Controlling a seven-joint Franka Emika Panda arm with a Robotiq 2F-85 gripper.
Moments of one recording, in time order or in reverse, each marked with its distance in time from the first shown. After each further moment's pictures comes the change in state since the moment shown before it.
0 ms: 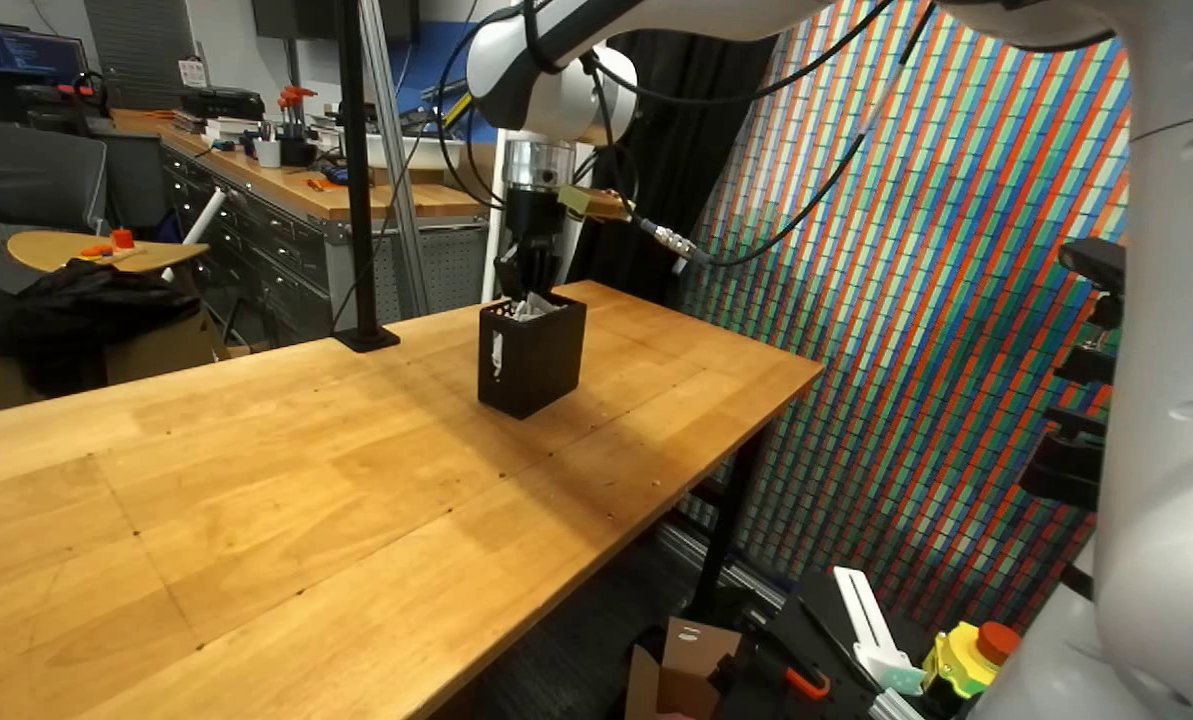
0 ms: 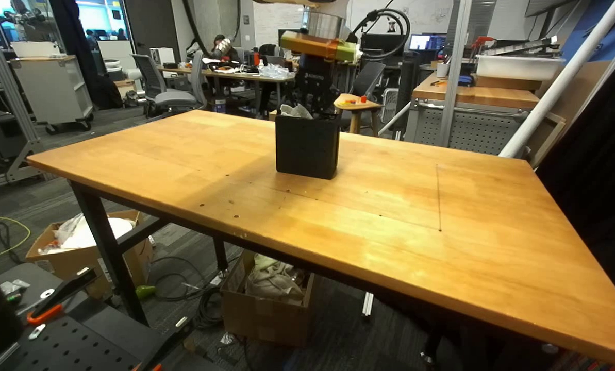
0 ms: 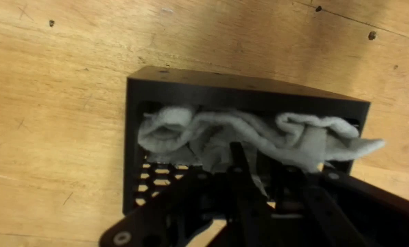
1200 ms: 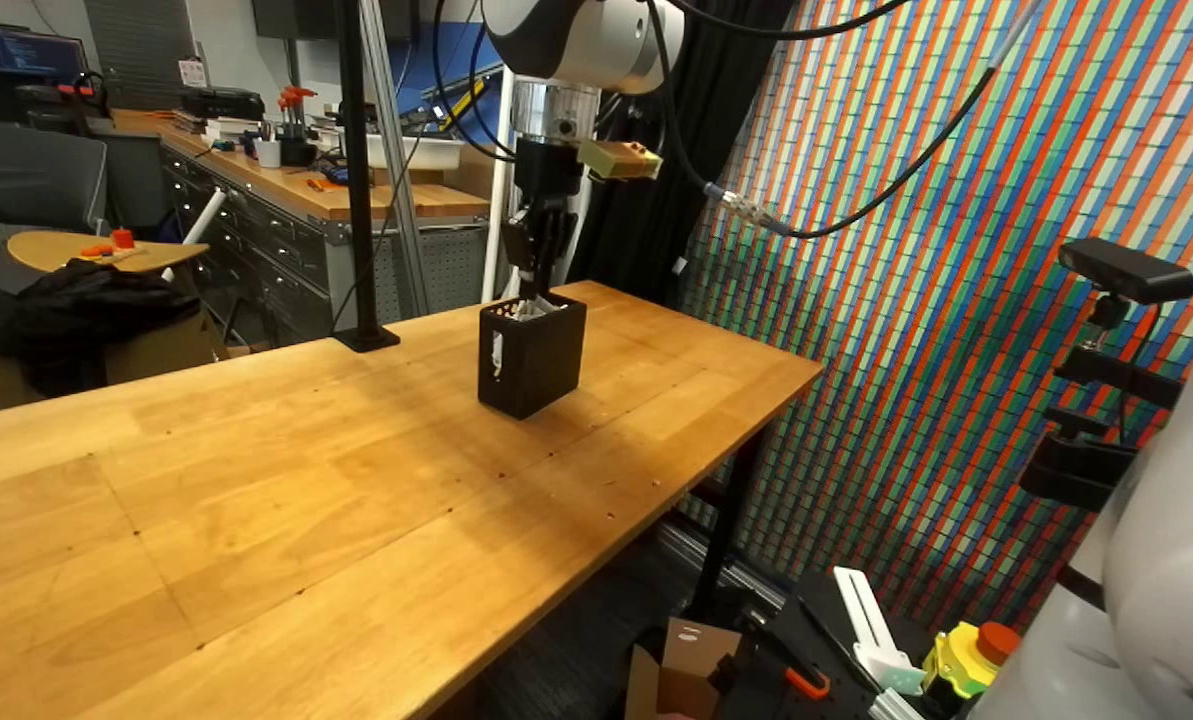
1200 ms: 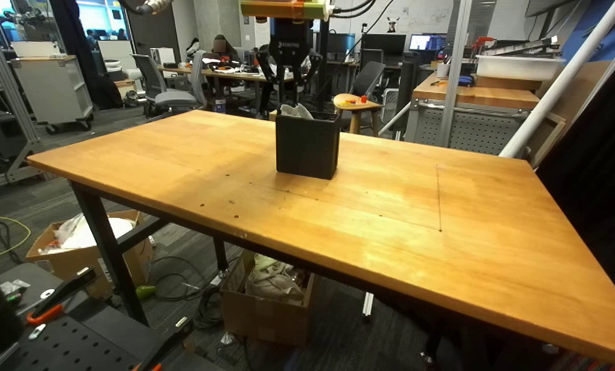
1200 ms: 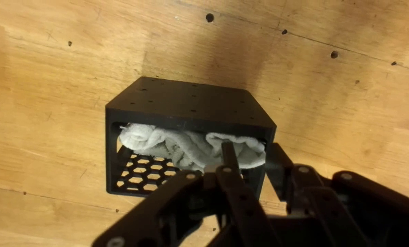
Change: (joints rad) arm 0.060 -0.277 -0.005 -0.262 -0.073 0.115 0.068
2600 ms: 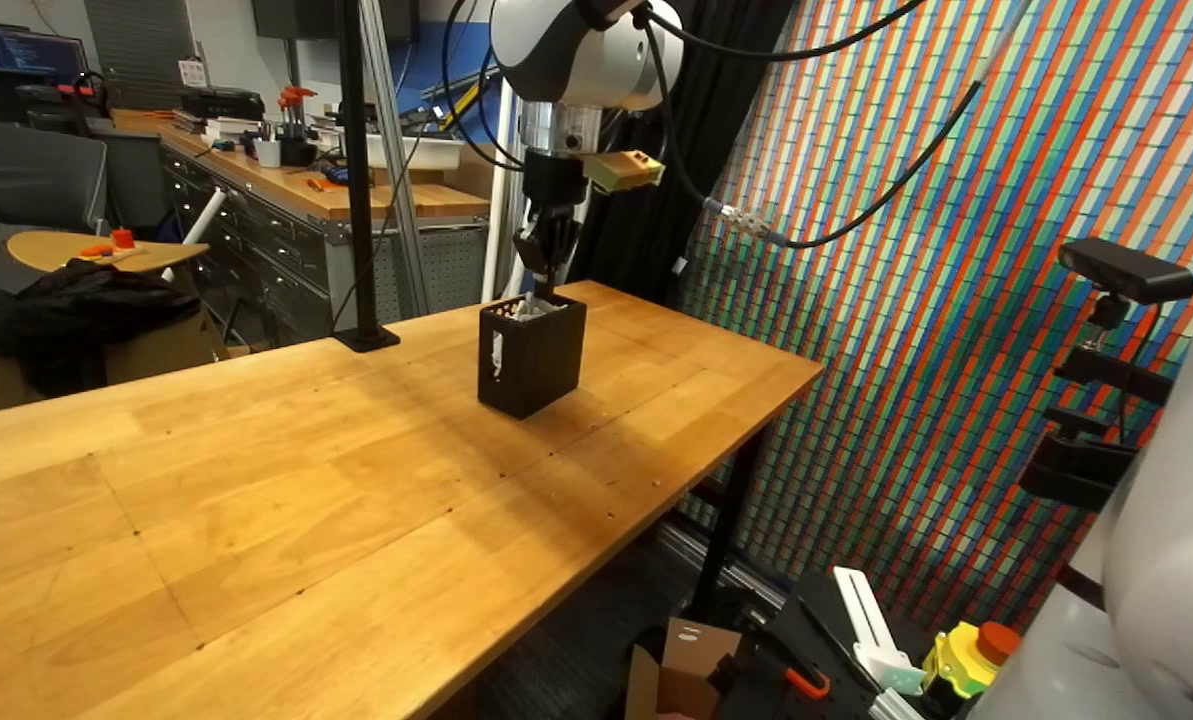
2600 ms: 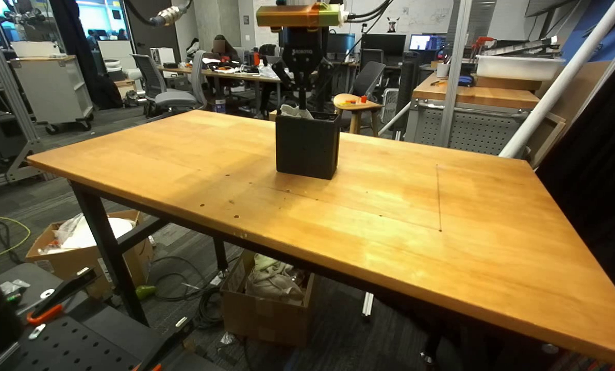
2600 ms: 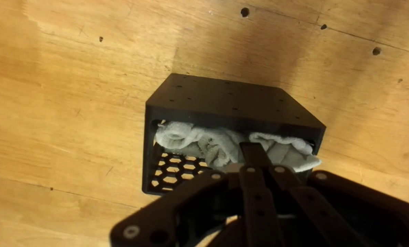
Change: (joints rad) arm -0.002 0.042 -0.028 0.020 -0.038 0.049 -0.013
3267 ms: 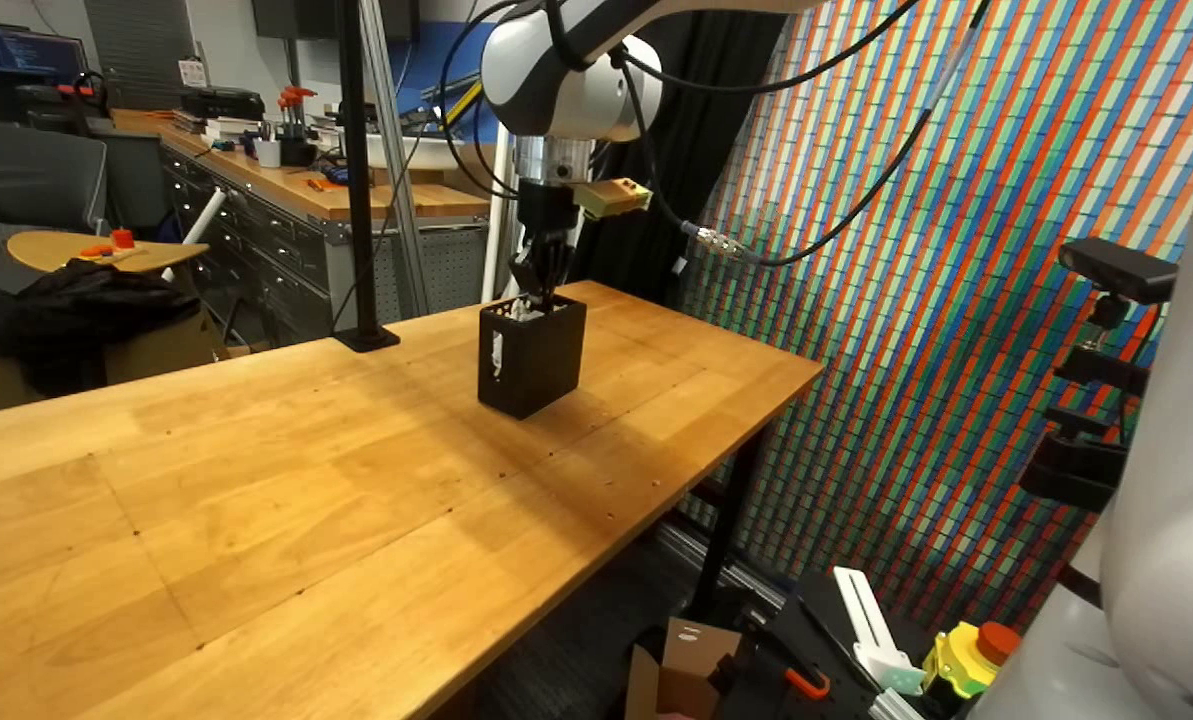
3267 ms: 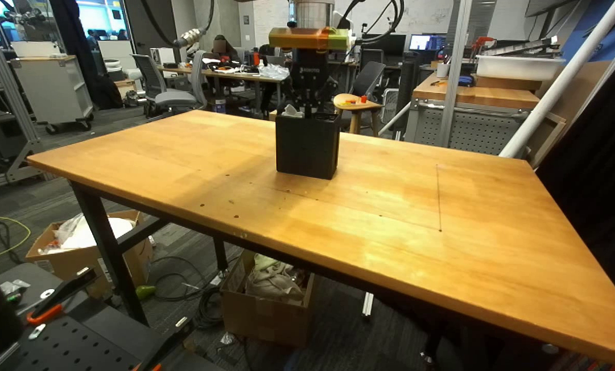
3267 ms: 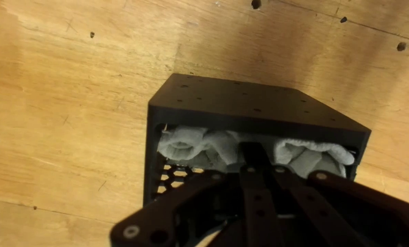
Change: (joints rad) arm -0.014 0.104 -0.001 0.060 0.020 0.000 -0.017
